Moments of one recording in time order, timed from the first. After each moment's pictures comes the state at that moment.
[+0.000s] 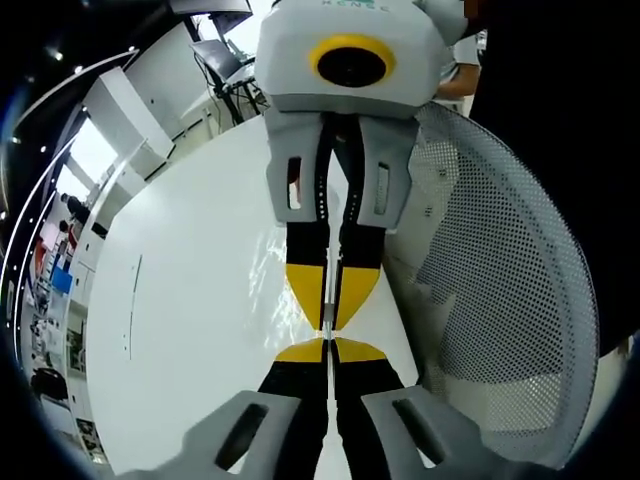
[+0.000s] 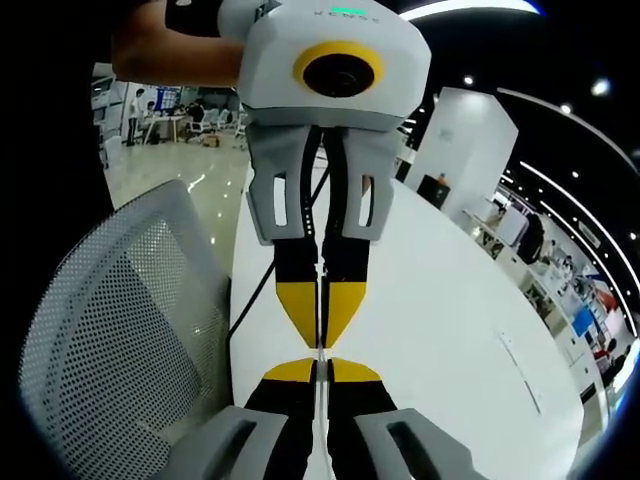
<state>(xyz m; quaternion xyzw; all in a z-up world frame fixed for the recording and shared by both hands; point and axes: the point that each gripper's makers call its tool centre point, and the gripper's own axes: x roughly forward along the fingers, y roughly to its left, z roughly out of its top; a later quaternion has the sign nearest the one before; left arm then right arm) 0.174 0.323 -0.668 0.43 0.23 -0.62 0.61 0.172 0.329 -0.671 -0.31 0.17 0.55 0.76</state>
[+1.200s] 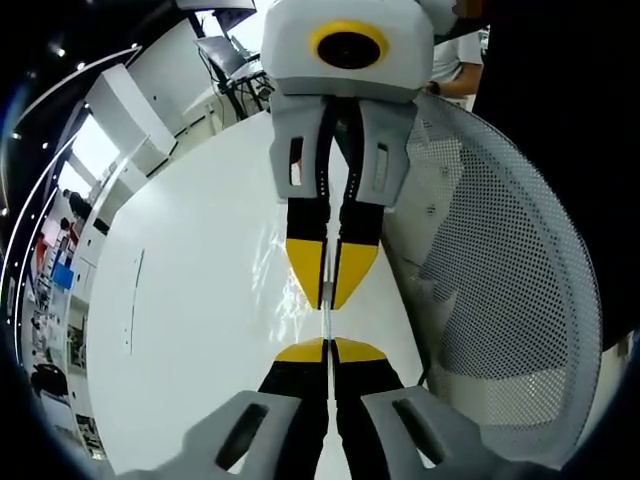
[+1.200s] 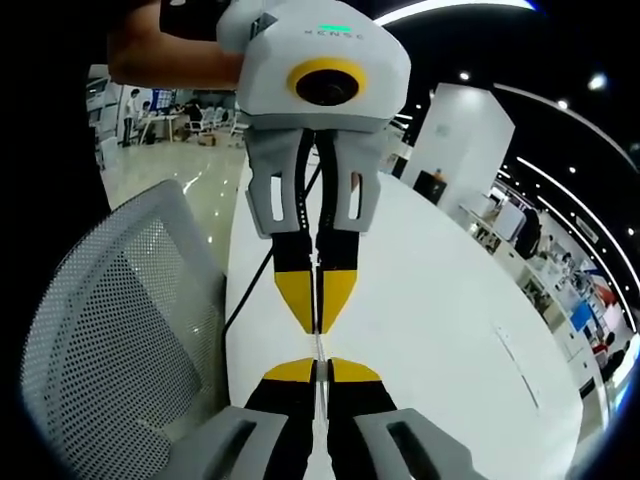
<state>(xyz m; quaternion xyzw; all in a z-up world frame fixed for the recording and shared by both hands) 0.181 0.331 -0.669 0.43 0.24 -0.61 0.62 0.177 0.323 -0.668 -0.31 0.17 0.54 0.76</state>
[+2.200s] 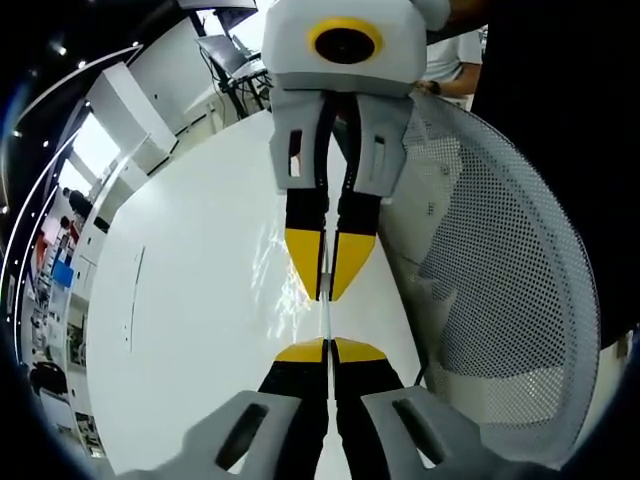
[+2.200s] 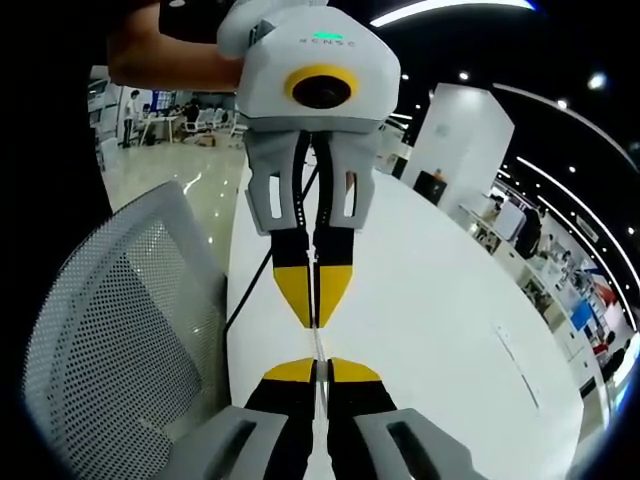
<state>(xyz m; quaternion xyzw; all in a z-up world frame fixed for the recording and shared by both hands) 0.181 0.334 -0.669 0.43 0.24 -0.61 0.62 0.177 0.321 -0.667 -0.30 0.17 0.54 0.76</state>
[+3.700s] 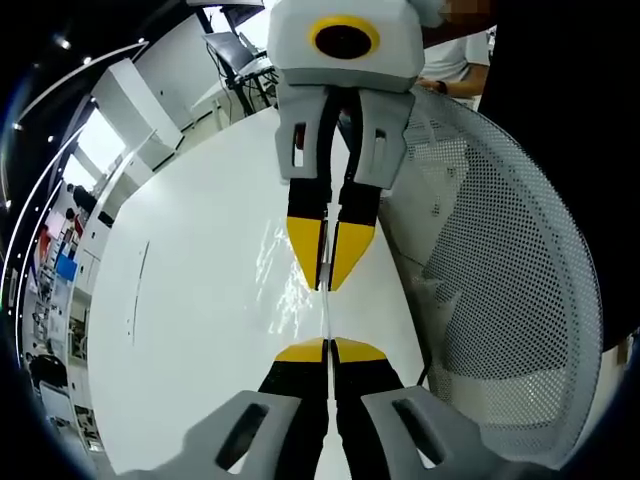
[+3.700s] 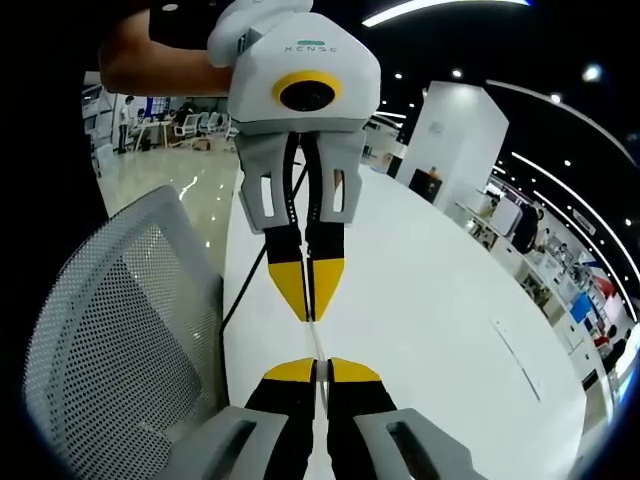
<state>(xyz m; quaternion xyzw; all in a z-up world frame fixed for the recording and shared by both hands) 0.184 0.337 -0.669 0.43 0.24 -0.60 0.63 0.180 0.317 -0.666 -0.29 0.18 0.54 0.77</state>
